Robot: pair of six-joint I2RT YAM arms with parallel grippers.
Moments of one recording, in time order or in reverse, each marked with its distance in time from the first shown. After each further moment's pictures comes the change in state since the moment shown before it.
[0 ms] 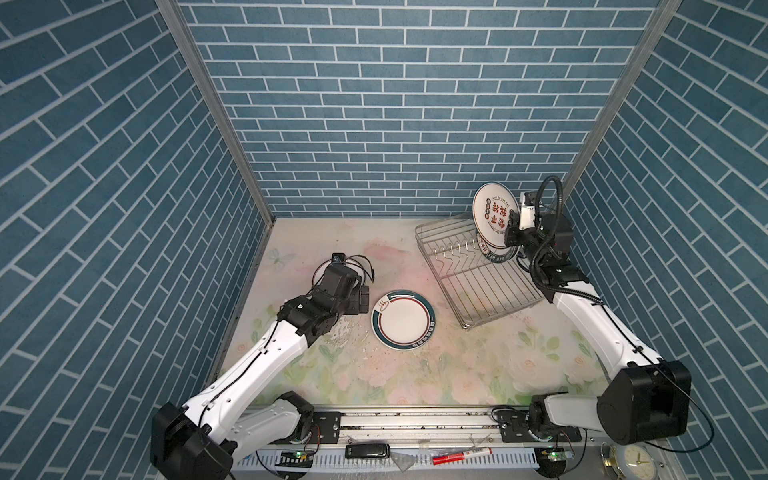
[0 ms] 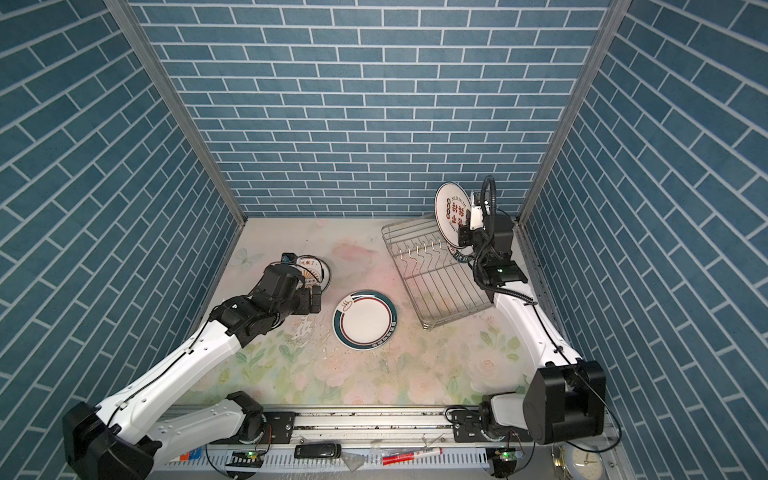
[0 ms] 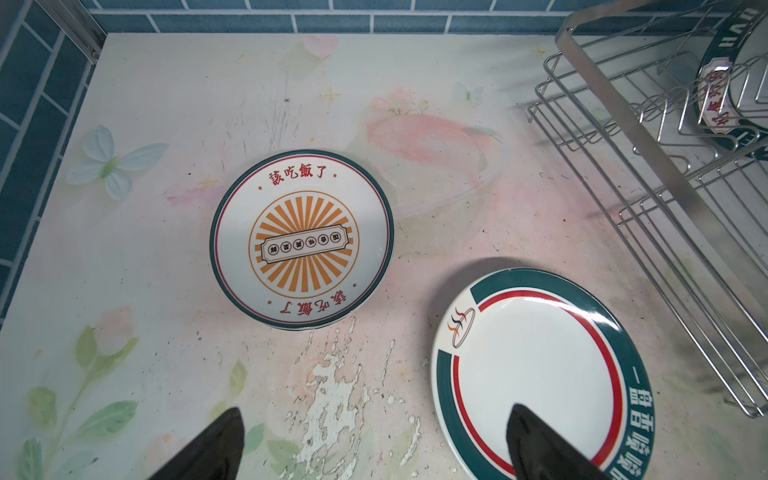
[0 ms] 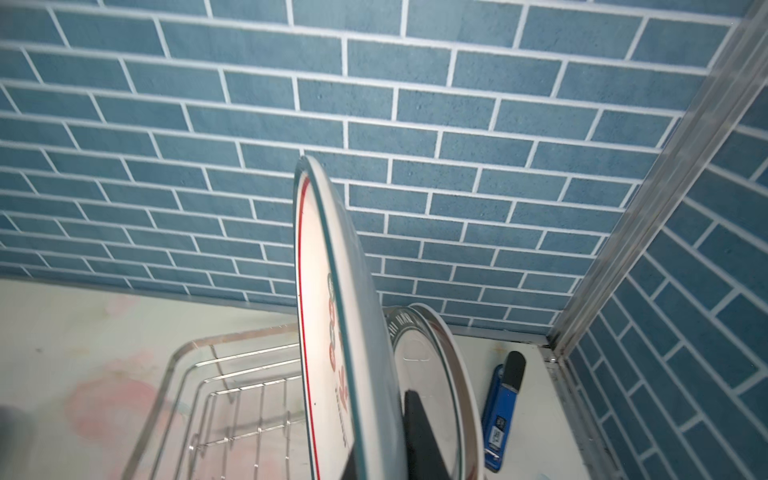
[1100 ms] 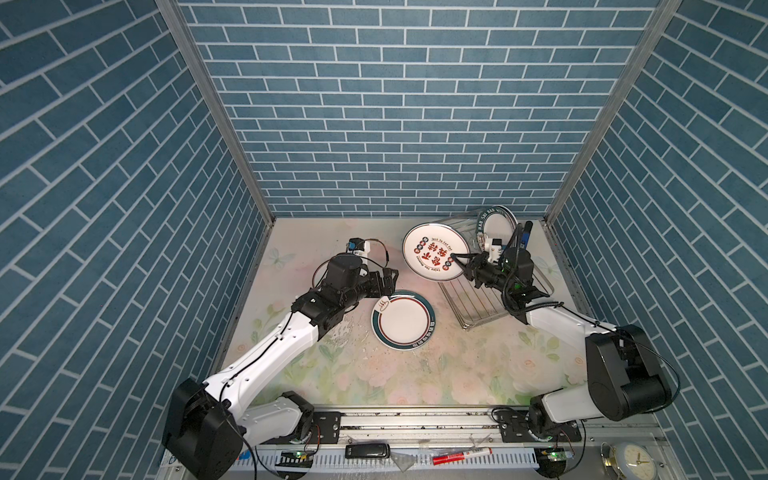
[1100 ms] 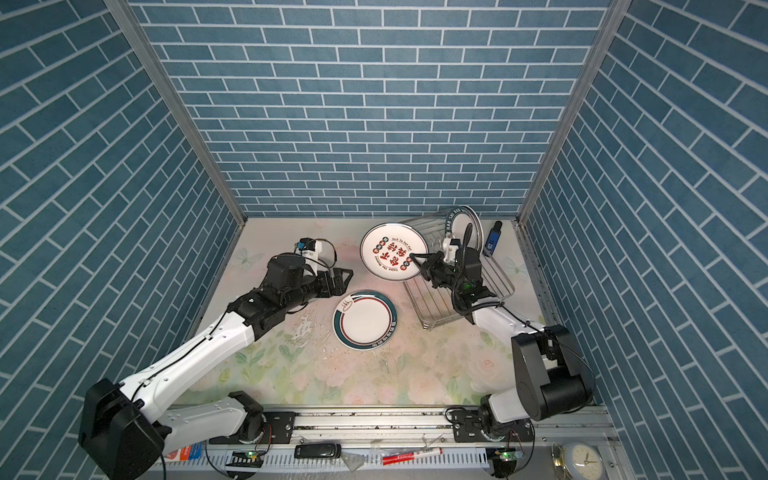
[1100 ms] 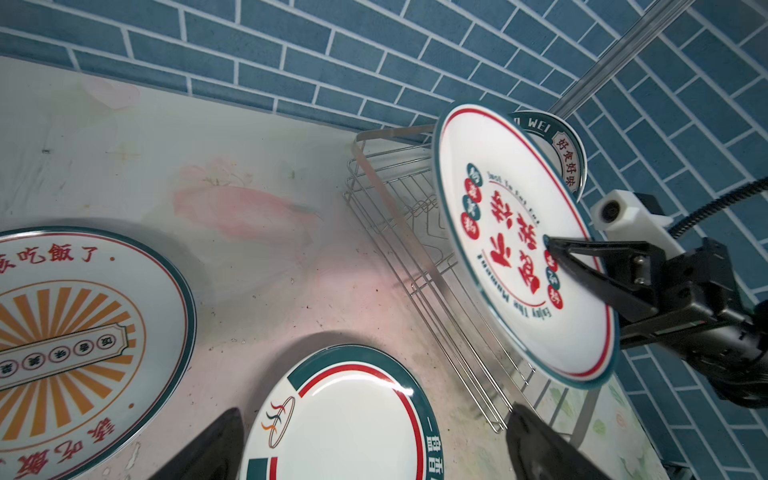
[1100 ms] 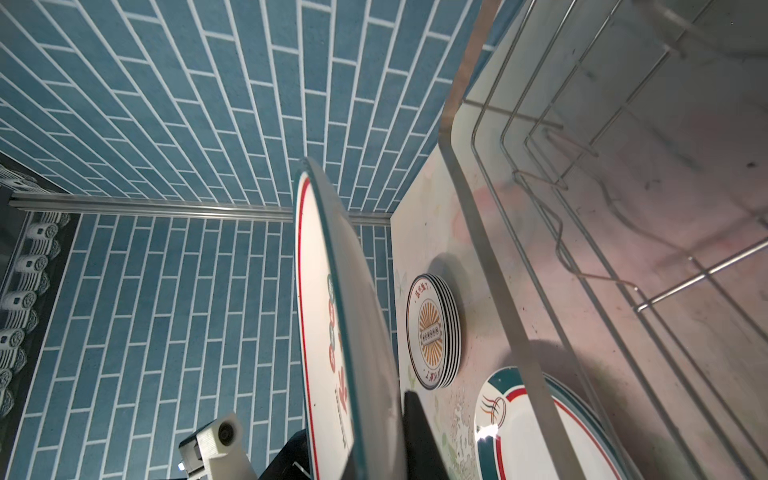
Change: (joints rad) left arm 0.001 0.100 -0.029 0.454 0.357 -0.113; right arm 0.159 0.177 -0.276 0.330 -0.600 1.302
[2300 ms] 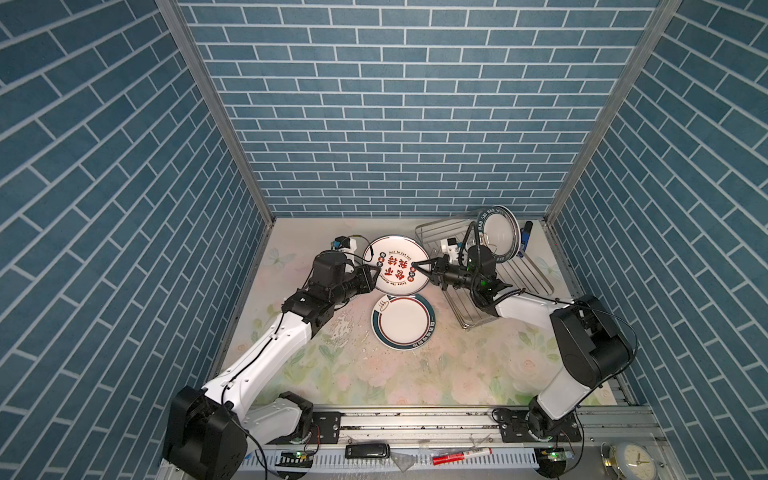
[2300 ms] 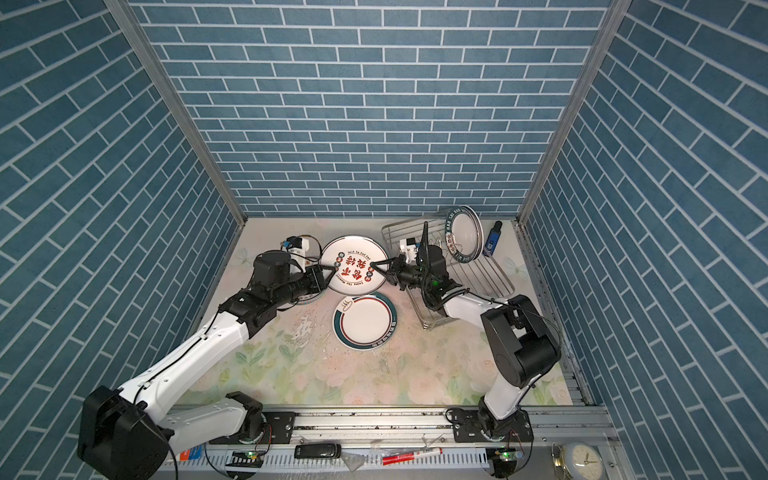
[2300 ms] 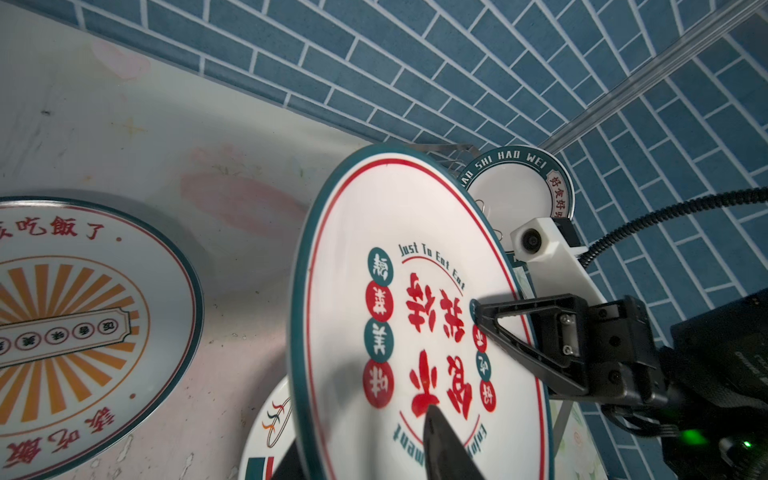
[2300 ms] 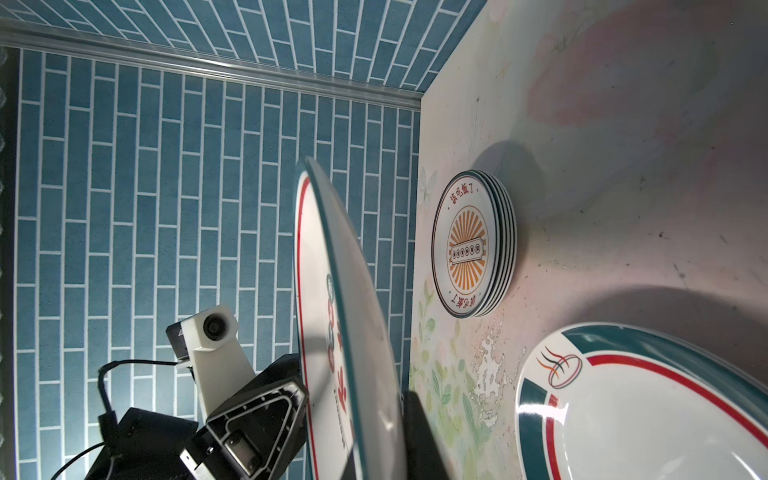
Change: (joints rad) left arm 0.130 -0.018 -0.041 0.027 0.136 -0.076; right arm 0.198 0.211 0.158 0.083 -0.110 -0.045
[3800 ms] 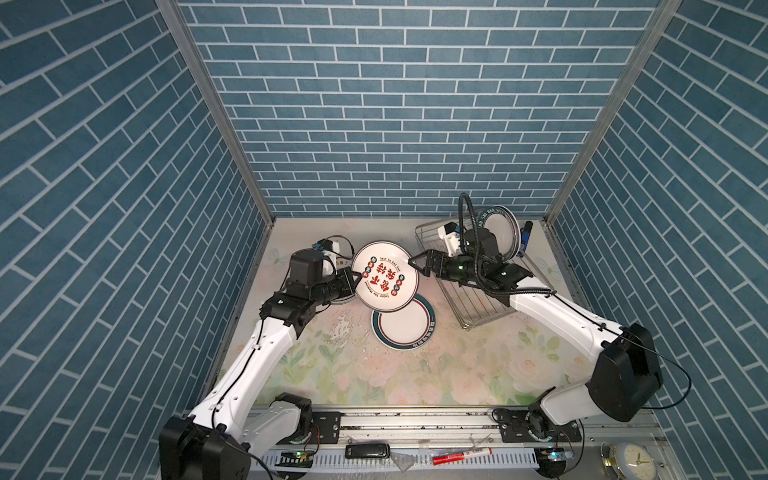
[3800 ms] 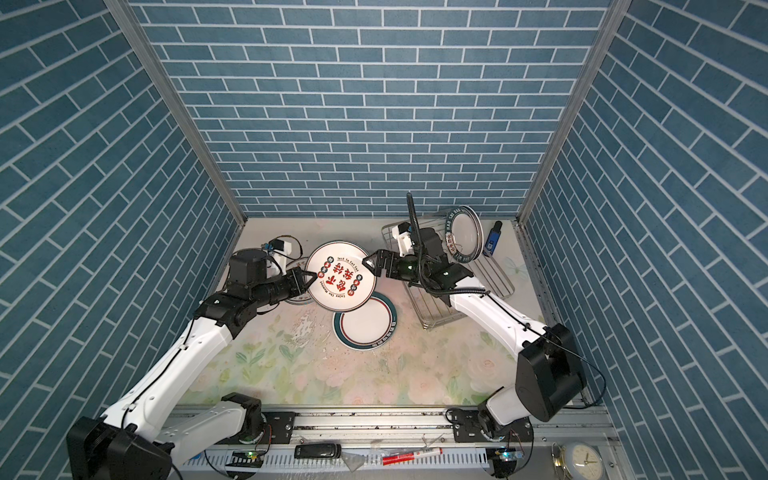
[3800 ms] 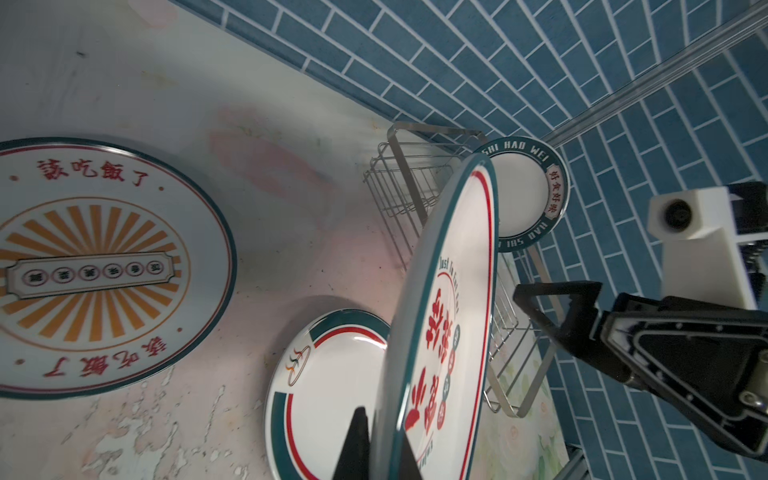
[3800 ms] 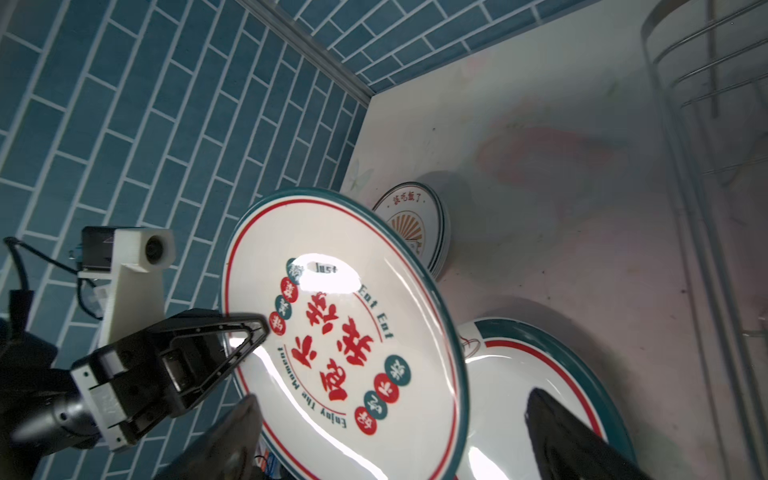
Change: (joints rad) left arm 0.160 -0.103 0.055 -0.267 0.143 0.037; right arm 0.076 -0.224 0.273 -0.815 0.315 -0.627
